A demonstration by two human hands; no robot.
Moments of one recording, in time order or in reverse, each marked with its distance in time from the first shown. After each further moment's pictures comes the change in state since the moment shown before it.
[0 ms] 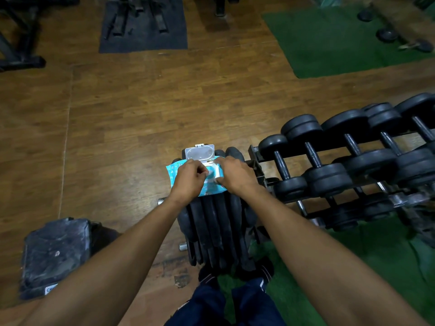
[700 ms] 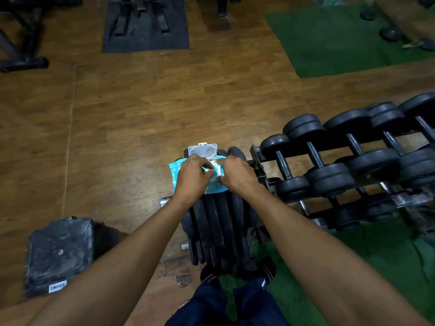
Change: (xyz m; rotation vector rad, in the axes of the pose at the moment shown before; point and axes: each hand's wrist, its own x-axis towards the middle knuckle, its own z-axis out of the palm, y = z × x) left_hand -0.012 0.020 -0.009 0.020 0.083 0.078; right_hand -0.006 -0.011 -0.013 0.018 0.008 0.026
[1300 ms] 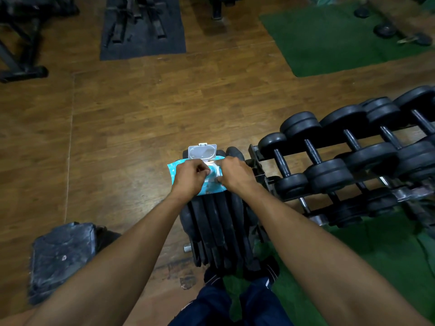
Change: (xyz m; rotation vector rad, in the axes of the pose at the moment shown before) left_hand 0.005 -0.008 -0.003 -0.087 -0.068 -0.072; right_hand -0.005 -0.002 -0.002 0.008 -0.005 0.006
